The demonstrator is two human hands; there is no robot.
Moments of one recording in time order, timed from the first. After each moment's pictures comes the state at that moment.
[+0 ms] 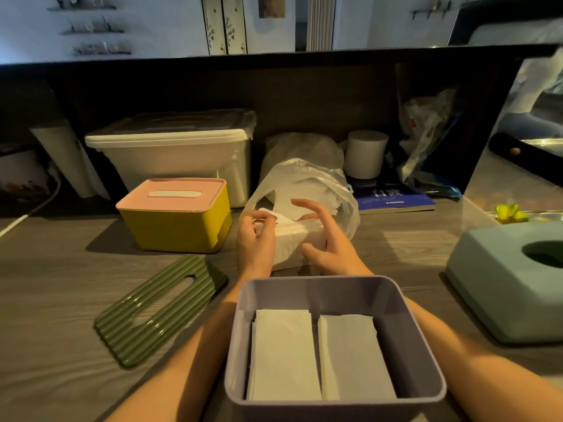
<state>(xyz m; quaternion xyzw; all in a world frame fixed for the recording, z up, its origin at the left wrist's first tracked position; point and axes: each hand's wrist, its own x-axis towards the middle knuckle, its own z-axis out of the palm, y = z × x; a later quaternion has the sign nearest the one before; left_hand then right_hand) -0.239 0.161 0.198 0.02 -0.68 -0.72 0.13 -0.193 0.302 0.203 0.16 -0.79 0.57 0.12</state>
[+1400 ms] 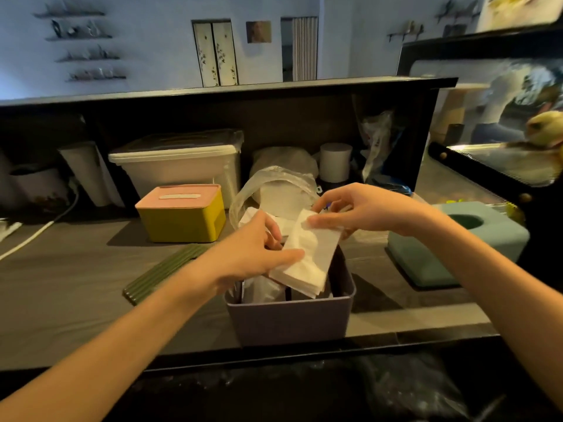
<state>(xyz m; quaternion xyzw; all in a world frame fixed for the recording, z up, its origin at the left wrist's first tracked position) -0.079 0.127 0.316 -0.18 -0.88 -0.42 -0.14 -0.076 0.358 0.345 0.09 -0.93 0.37 -0.04</state>
